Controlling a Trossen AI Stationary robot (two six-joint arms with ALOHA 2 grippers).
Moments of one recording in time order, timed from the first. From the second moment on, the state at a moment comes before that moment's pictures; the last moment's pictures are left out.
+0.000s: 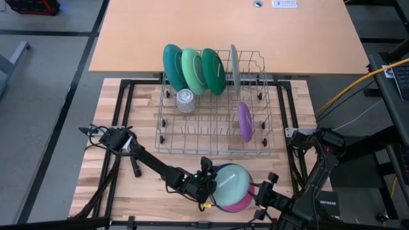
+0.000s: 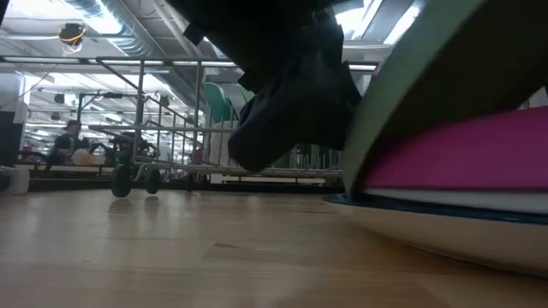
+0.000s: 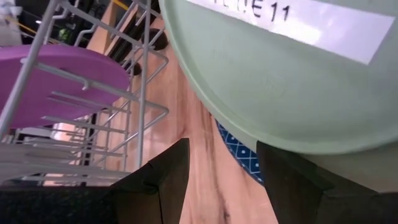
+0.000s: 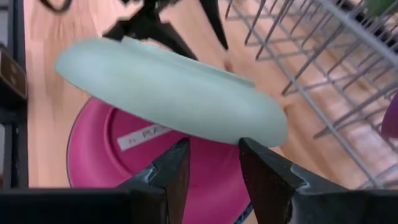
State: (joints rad) left arm -0.51 2.18 1.48 -0.10 -0.86 0.30; right arm 1.08 1.87 1.38 -1.13 0.93 1.46
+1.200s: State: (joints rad) left arm -0.60 2.16 1.48 -0.25 -1.07 0.22; right arm 0.82 1.87 1.38 -0.78 0.95 1.03
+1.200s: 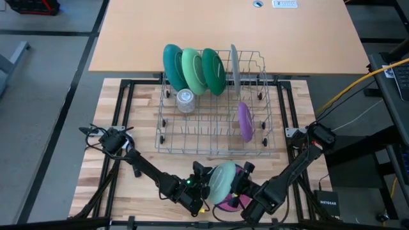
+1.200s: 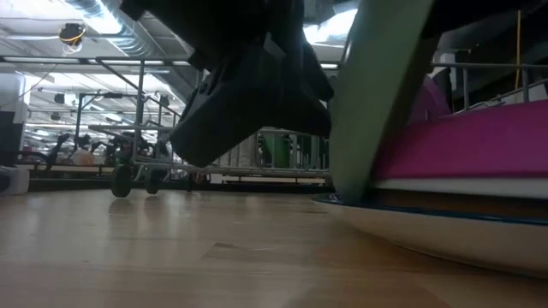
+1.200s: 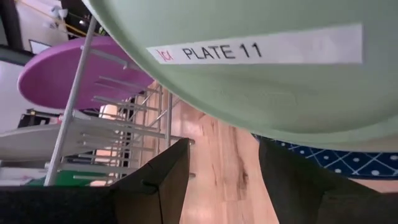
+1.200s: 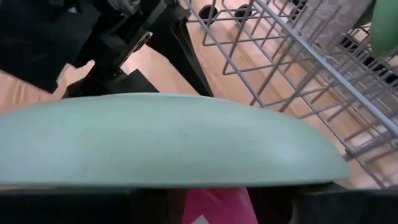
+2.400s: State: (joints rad) left arm -0.75 2.16 1.48 -0.25 -1.13 -0.54; right arm 0.74 1.87 1.38 -0.70 0.88 0.98
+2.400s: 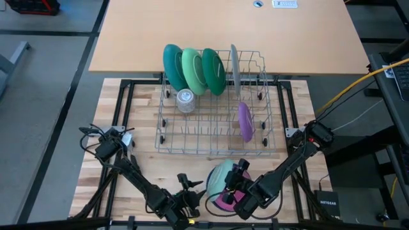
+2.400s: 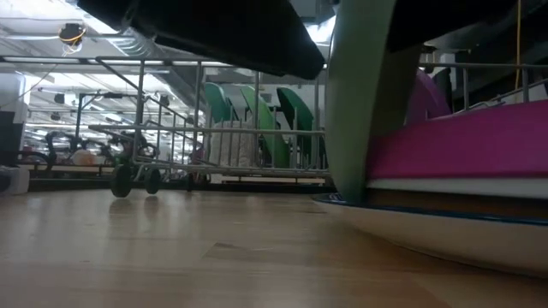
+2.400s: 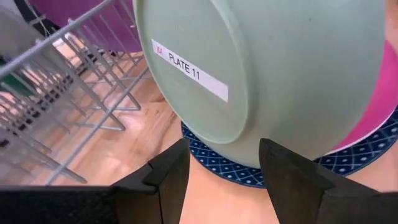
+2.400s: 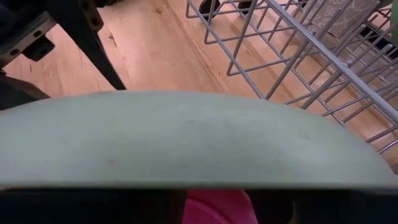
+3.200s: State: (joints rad) left arm -0.75 2.16 1.48 -0.11 -0.89 -0.87; right arm 0.74 1.87 1.38 -0.70 0.87 0.99
